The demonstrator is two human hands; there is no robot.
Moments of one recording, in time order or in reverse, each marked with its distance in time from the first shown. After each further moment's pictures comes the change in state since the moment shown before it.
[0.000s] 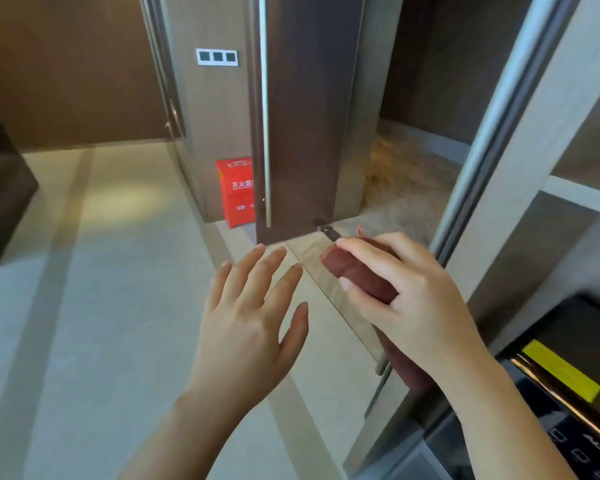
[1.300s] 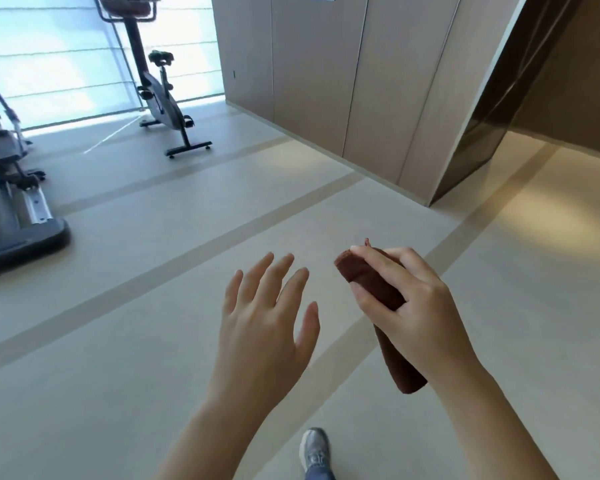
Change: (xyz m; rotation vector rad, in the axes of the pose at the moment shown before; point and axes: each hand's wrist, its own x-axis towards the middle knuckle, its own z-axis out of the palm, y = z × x) left_hand -0.392 -0.405 -0.340 0.740 0.192 -1.146; right_hand 0.015 -0.630 0.414 0.863 -0.586 -0.790
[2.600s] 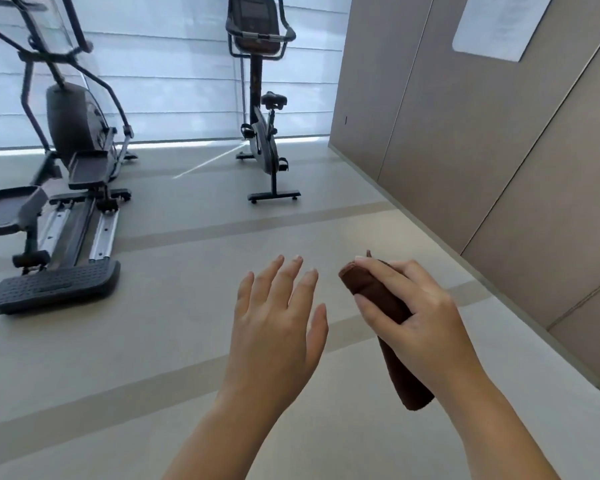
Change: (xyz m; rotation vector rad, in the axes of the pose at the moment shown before) left_hand 0.564 -0.453 0.210 0.218 0.188 -0.255; right_hand 0.690 0.118 0.396 0.204 -0.255 -0.219
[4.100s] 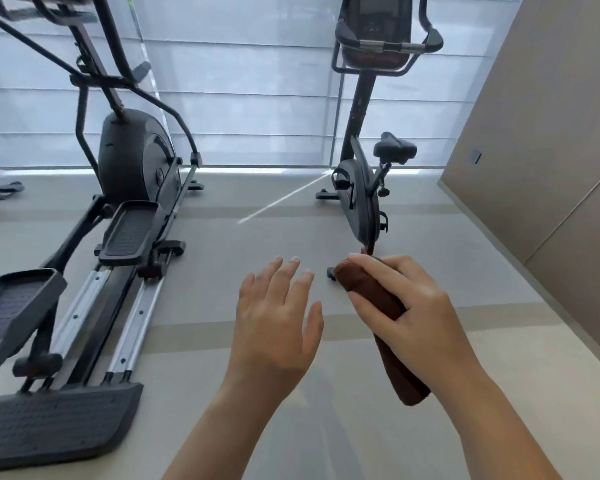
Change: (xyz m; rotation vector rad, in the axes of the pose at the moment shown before) left_hand 0.663 -0.607 0.332 0.080 0.029 -0.214; right_hand 0.872 0.140 0.463 0.181 -0.157 -0.168
